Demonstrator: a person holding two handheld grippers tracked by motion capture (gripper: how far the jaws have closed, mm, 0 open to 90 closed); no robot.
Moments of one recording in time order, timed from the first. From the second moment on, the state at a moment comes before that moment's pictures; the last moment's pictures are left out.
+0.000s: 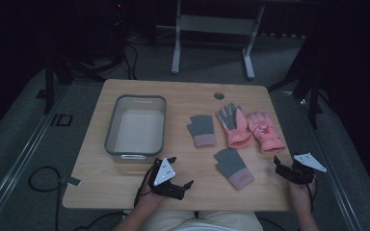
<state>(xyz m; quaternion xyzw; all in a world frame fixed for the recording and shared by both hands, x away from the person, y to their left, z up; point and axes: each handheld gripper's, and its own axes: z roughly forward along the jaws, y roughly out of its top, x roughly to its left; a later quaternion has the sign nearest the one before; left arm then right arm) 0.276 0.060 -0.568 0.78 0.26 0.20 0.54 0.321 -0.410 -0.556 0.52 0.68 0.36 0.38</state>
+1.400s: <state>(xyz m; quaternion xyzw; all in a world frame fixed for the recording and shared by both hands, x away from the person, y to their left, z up) 0.274 0.061 -0.568 0.77 0.26 0.21 0.55 0.343 -0.377 -0.457 0.53 0.67 0.39 0.34</state>
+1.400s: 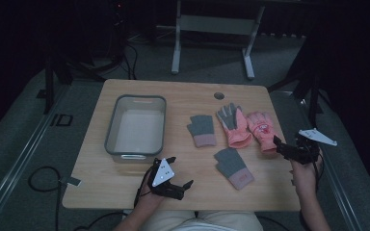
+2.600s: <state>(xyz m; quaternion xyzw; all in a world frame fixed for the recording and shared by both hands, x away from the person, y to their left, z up) 0.274 0.061 -0.568 0.77 0.25 0.20 0.55 0.408 -0.254 -0.444 0.42 0.77 0.42 0.25</state>
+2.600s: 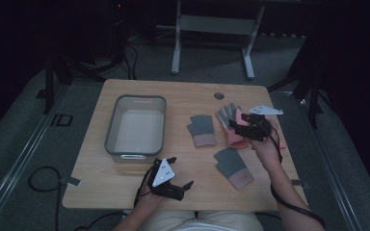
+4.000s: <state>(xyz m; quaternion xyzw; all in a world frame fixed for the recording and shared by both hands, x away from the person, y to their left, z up) 0.272 0.062 -0.568 0.77 0.24 0.20 0.55 0.506 -0.158 -0.529 0.37 0.86 0.31 0.17</state>
